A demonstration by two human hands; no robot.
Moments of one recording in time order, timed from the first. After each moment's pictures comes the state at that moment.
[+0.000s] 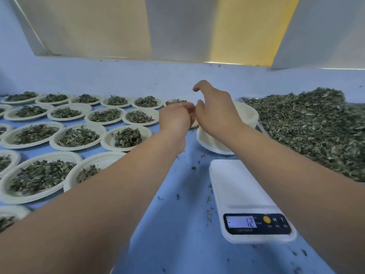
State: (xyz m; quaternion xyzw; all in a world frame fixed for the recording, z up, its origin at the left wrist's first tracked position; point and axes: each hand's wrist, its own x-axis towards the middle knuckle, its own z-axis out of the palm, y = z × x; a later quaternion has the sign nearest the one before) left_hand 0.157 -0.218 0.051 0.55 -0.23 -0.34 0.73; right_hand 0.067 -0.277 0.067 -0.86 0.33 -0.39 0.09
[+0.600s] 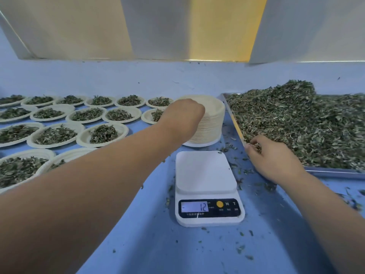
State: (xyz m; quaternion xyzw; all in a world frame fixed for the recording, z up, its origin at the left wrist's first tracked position) left_hand 0.087 -0.259 0.054 0.68 -0.69 0.24 0.02; right_hand -0.162 -0.320 -0.028 -0.82 0.53 -0.22 0.05
